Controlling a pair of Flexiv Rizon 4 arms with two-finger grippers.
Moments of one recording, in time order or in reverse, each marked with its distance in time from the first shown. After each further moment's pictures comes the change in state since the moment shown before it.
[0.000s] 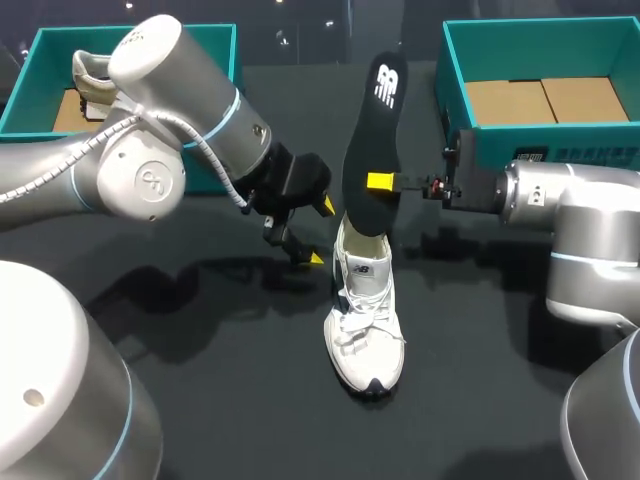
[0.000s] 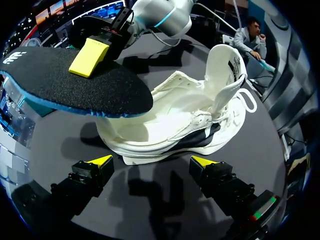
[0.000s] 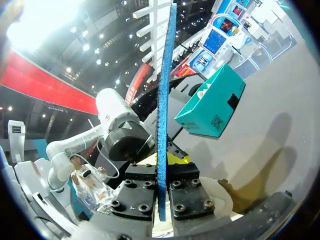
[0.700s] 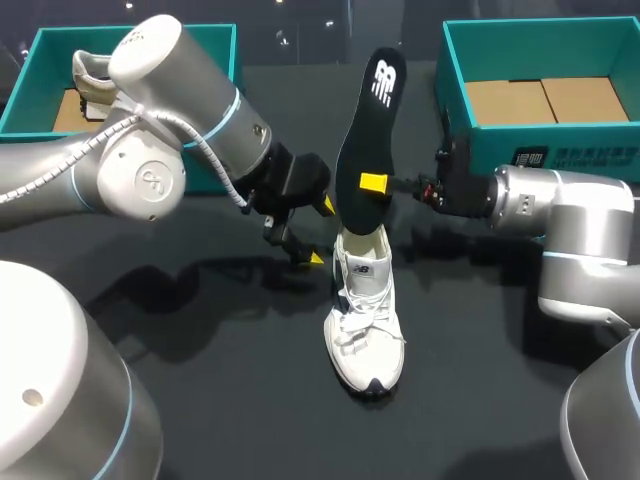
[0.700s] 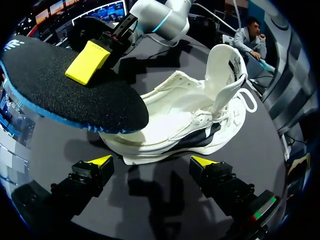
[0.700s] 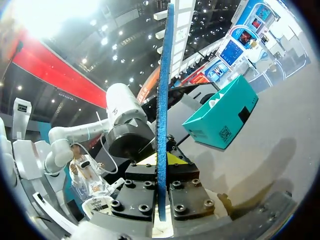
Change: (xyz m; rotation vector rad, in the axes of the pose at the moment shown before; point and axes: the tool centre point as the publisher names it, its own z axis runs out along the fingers) left arm 0.000 0.000 0.000 0.001 0.000 0.000; right arm -0.002 -0.003 0.011 -0.037 0.092 -0.153
